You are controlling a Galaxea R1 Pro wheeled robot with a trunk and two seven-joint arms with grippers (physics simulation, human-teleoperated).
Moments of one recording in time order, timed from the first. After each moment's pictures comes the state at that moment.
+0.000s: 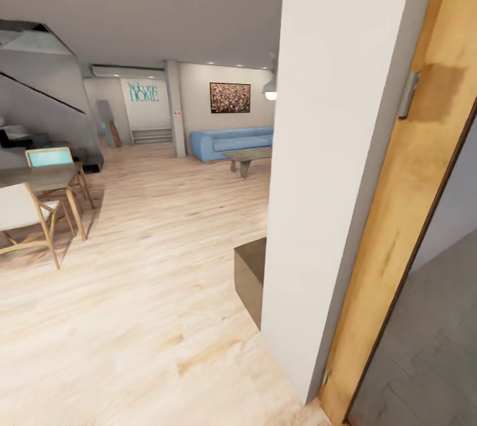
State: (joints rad) left arm 0.00 0.01 -0.01 -0.05 0.00 -0.06 0.00; right arm 0.00 0.00 0.01 0.00 0.01 -0.04 0.00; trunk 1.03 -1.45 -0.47
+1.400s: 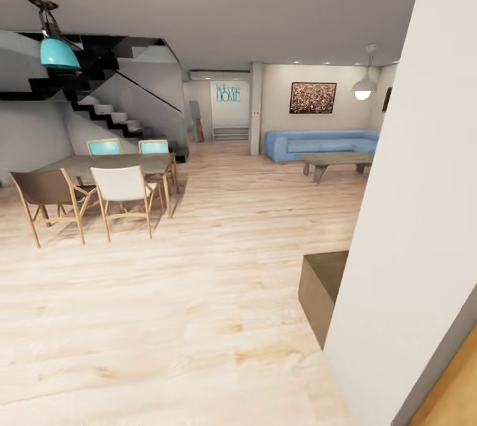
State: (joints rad) left arm 0.00 0.01 0.00 -0.05 0.00 -0.06 0.00; right arm 0.00 0.00 0.01 0.00 0.01 -0.04 0.00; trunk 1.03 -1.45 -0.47
